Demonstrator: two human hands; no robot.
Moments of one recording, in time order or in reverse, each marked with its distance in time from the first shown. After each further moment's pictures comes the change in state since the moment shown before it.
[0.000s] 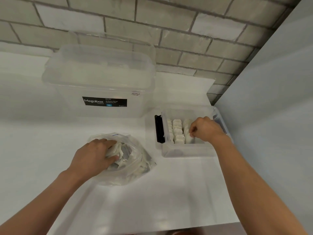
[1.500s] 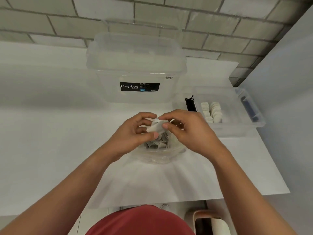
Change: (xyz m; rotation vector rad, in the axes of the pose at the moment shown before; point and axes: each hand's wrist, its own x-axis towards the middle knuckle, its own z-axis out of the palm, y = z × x) left_hand -0.036 -0.010 -0.053 -1.197 -0.242 0.047; right_hand -0.137 -0.201 -0.014 0.691 0.271 -0.462
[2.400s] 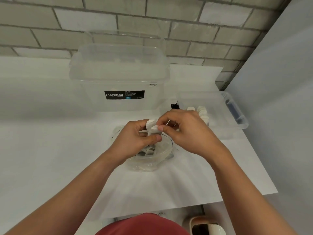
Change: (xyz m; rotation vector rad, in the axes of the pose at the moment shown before) left_hand 0.022 0.016 0.048 0.024 0.021 0.038; right_hand -0.005 0.004 -0.038 -0.115 0.025 -0.026
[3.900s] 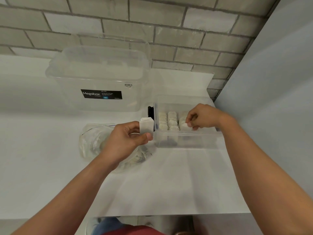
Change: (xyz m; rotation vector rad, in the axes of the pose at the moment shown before) left_hand 0.017 0.005 0.097 0.003 0.259 -0.022; right_hand 0.040 0.211 -0.093 -0.129 -0.462 0.357
